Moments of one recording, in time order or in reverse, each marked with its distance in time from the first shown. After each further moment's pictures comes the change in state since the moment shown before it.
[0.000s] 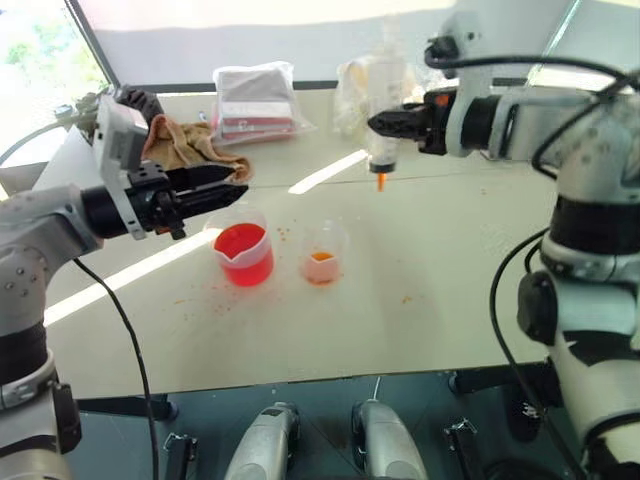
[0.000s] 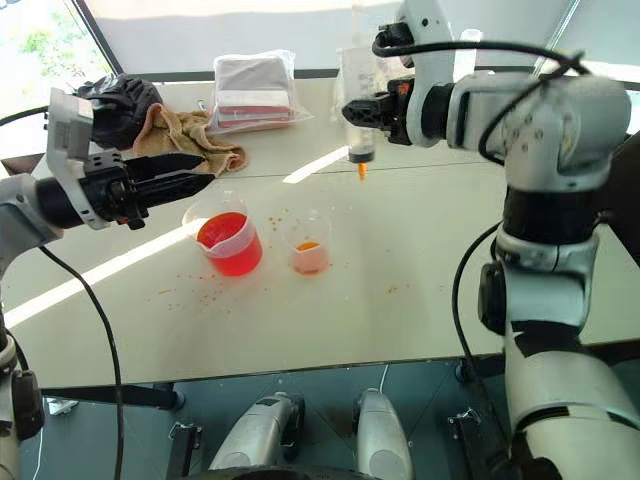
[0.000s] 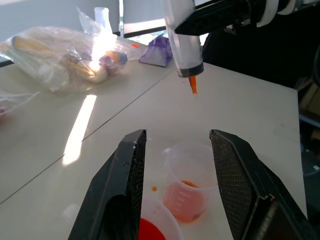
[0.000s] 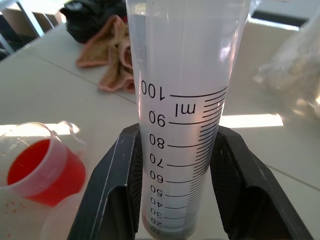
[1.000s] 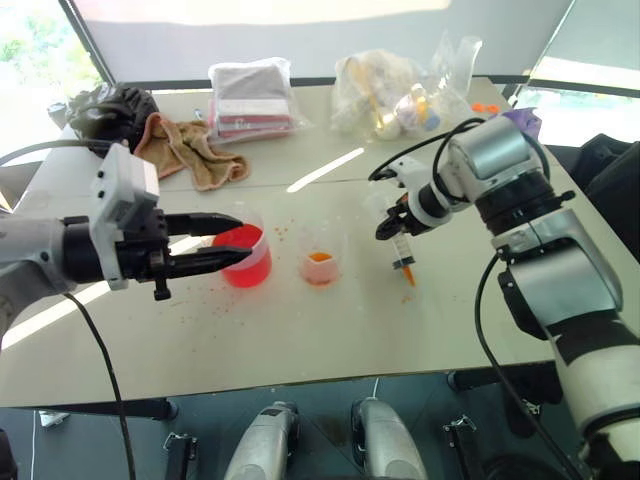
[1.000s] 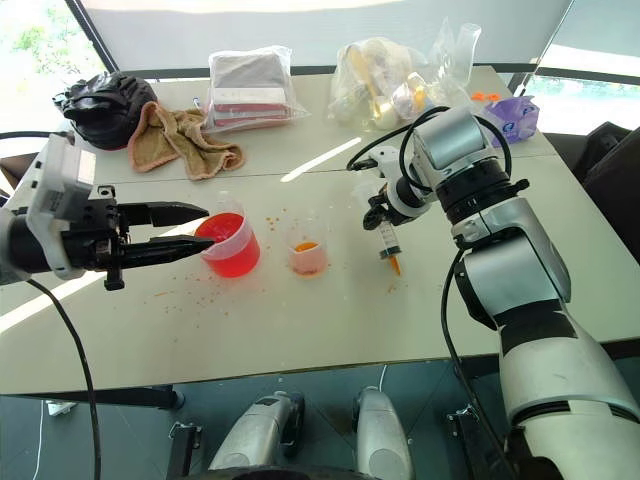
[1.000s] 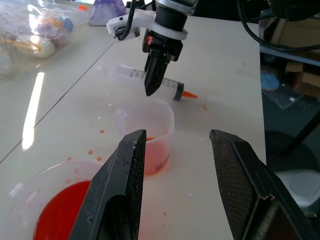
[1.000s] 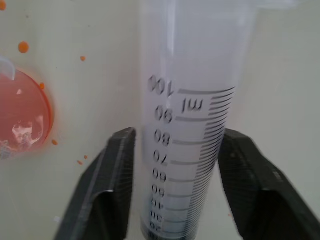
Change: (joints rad) left arm 0.199 0.209 0.040 -0.195 -0.106 -0.073 -0.096; right arm -0.007 0.077 0.456 0.414 -0.226 0.028 0.232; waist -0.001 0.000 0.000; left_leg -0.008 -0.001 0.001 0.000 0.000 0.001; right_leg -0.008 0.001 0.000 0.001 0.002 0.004
